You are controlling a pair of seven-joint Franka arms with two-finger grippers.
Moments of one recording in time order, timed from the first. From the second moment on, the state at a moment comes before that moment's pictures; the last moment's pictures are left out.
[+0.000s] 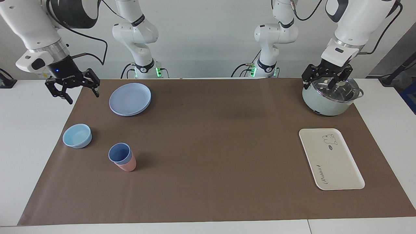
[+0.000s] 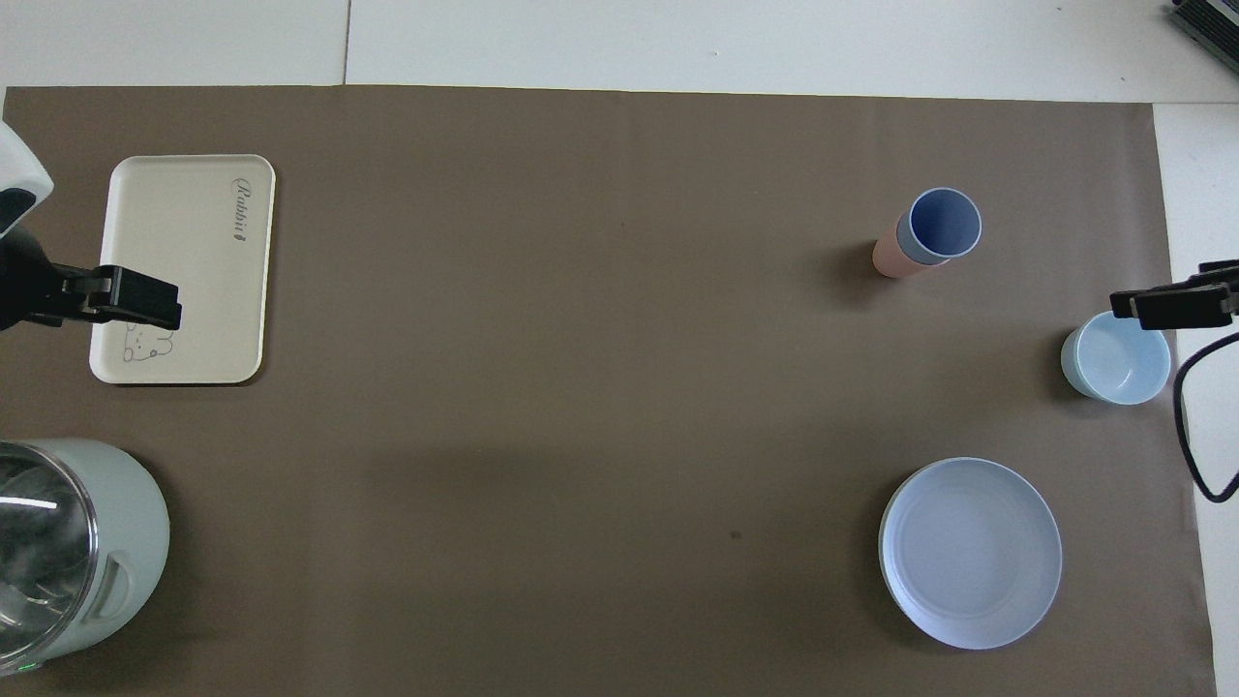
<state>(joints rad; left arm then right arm) -0.08 -0.03 -0.02 -1.59 0.01 1.57 -0.01 -0.10 -0.05 -0.09 -1.78 0.20 1.86 -0.57</state>
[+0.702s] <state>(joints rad) -0.08 -0.03 -0.02 -1.59 0.01 1.62 -0.01 -0.21 0.23 -0.09 -1.82 0.70 2.04 -1.31</state>
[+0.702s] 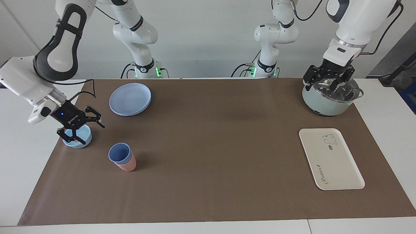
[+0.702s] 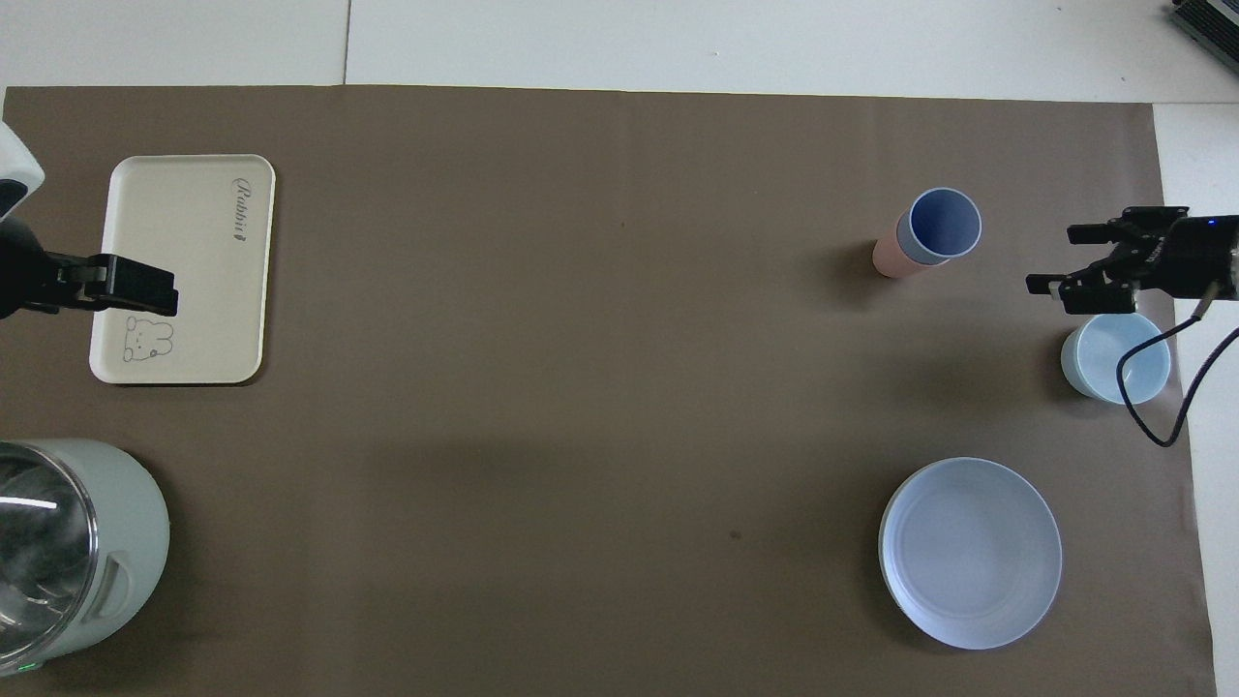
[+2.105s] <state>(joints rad) -0.08 -0.03 -0.02 -1.61 0.01 1.65 -0.01 -0.18 0.47 -0.07 -1.86 1.33 2.07 -1.97</state>
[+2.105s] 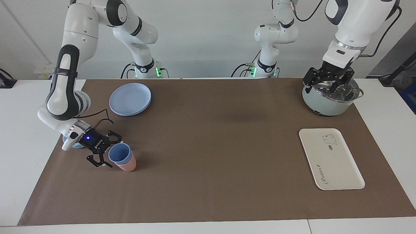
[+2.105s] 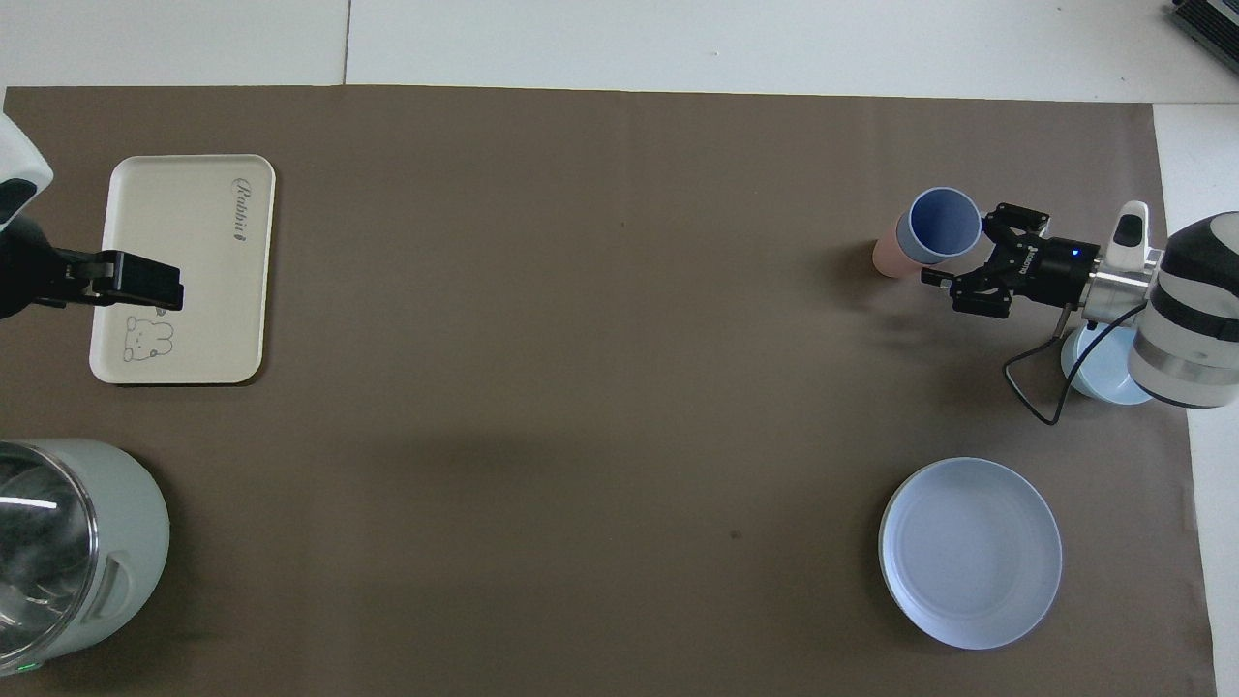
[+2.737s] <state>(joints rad) -0.08 -0.03 -0.02 -1.62 0.01 1.65 -0.01 -0.16 0.47 -0.07 -1.87 1.35 2.10 -1.99</state>
